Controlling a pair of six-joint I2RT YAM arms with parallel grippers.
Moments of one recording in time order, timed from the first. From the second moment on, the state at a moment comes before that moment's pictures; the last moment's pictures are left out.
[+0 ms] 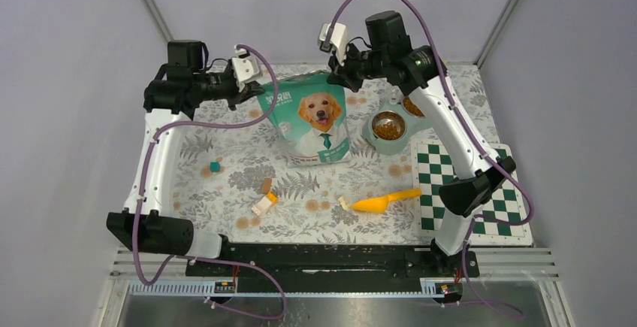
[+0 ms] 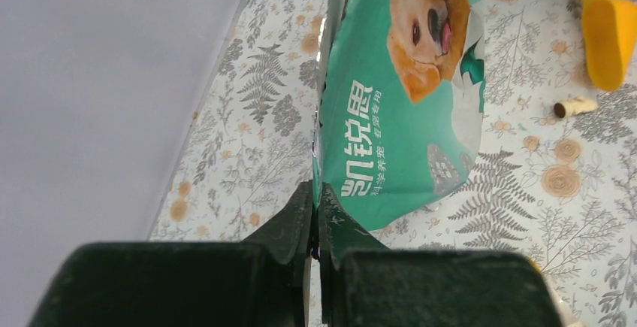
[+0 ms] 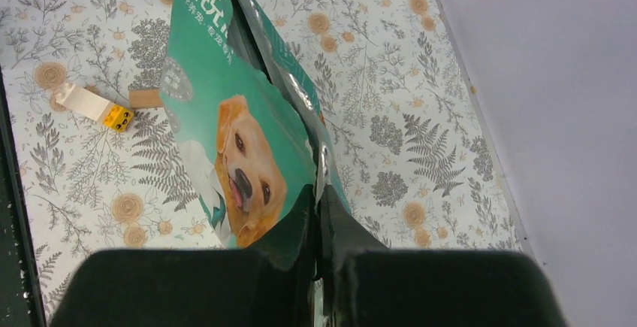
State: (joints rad) left arm -0.06 1.41 1.68 -0.91 0.89 0.91; right arm 0.55 1.80 2.20 -0.96 -0.49 -0.57
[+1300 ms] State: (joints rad) left arm -0.12 1.42 1.57 -0.68 0.92 0.80; right arm 0.51 1.98 2.40 -1.01 -0.74 -0.63
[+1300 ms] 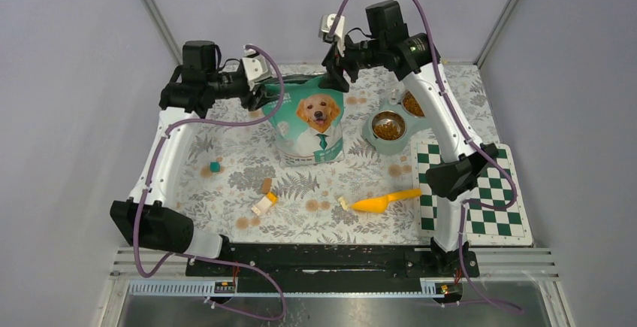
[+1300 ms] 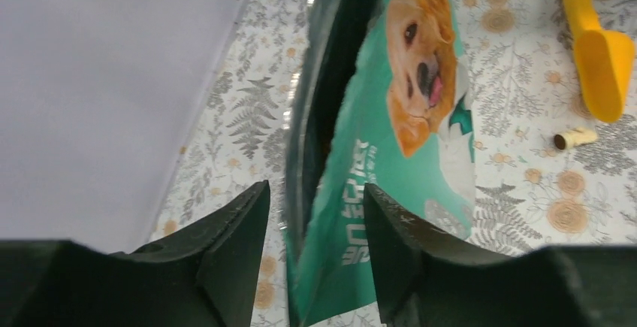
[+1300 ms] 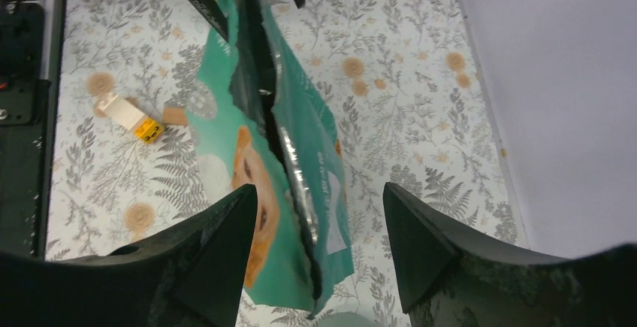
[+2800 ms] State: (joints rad) left arm -0.22 1.34 1.59 -0.90 0.88 0.99; right arm 0.62 1.75 2.18 -1.07 -0.57 -0.69
